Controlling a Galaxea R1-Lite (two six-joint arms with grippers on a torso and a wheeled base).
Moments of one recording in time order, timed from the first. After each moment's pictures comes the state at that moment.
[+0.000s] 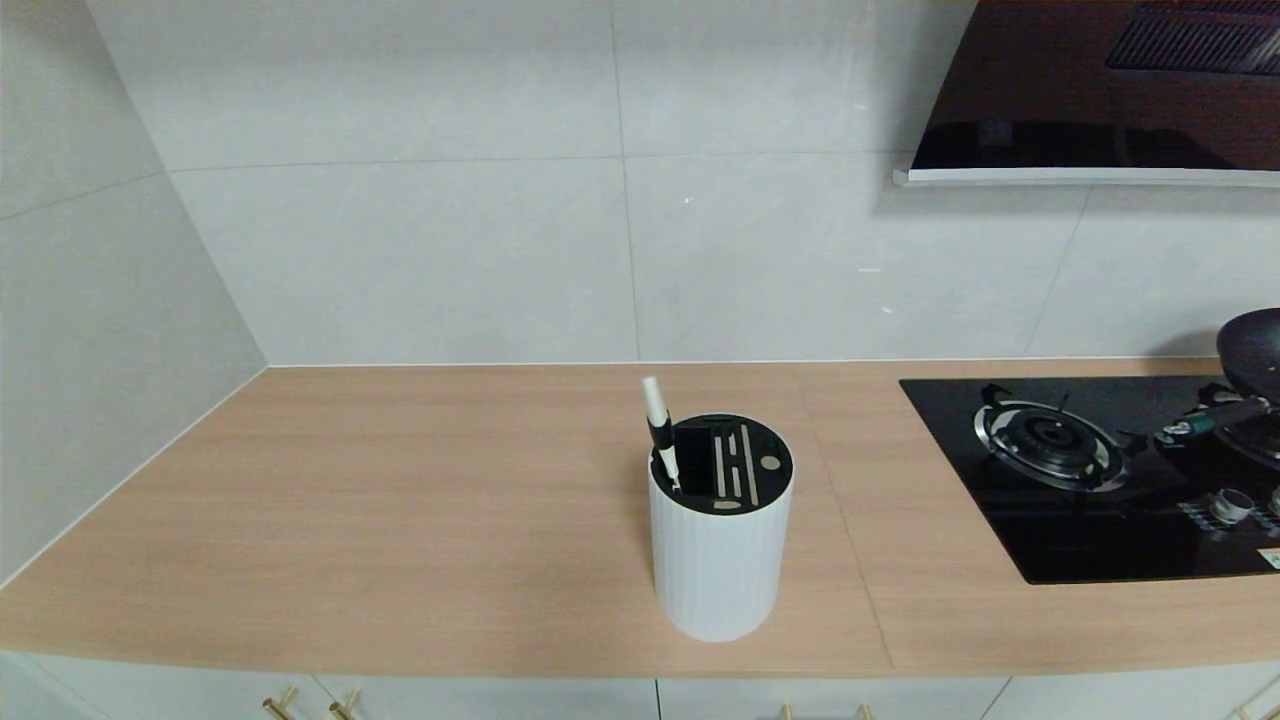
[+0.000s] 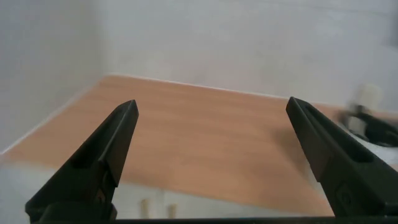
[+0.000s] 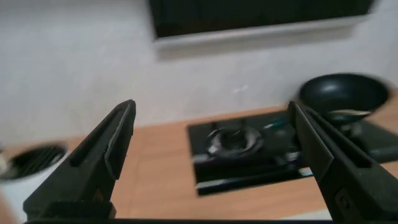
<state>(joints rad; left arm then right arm) -0.21 0.13 -0.44 0.07 0.46 -0.07 0.06 0.10 -0.43 -0.01 -0.29 -0.01</state>
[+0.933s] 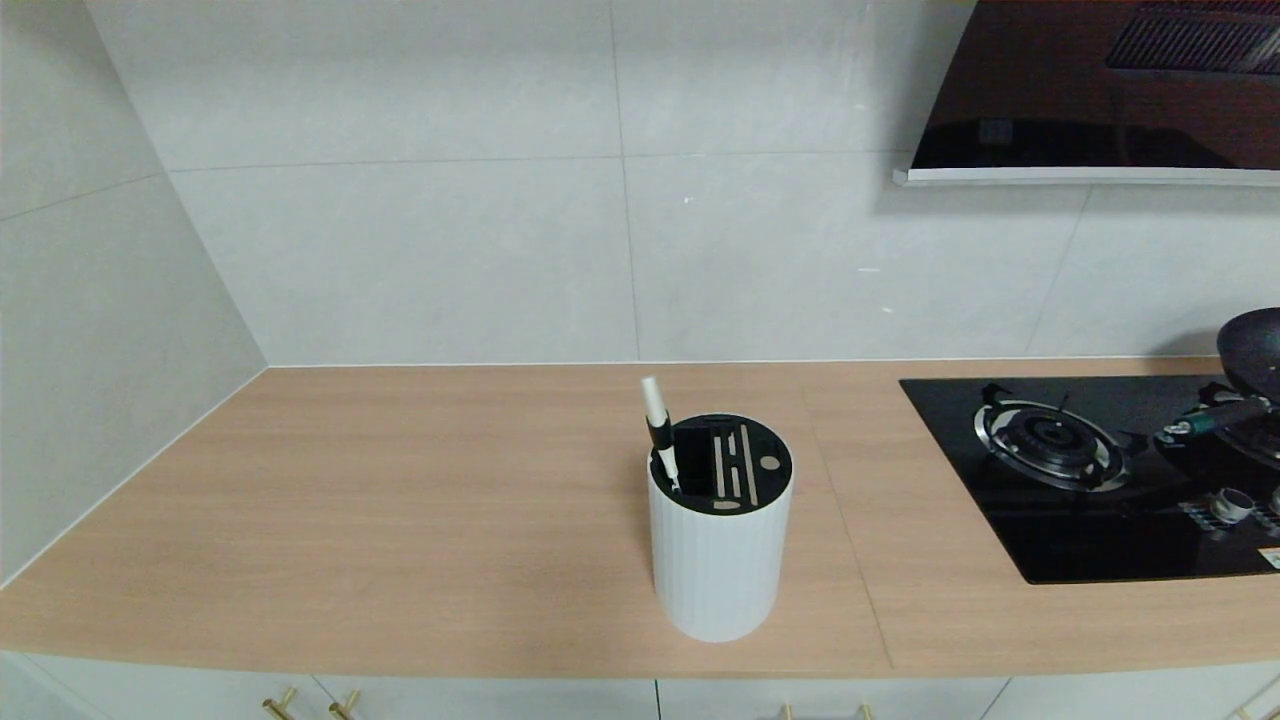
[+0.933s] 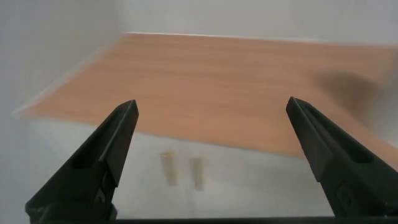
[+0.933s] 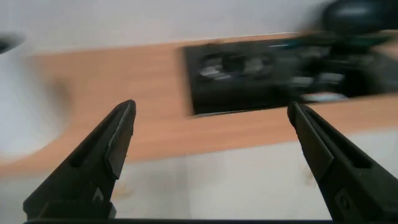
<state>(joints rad) 0.00 0.00 0.00 -0.01 0.02 0.03 0.00 0.00 -0.01 0.00 -0.05 -0.03</state>
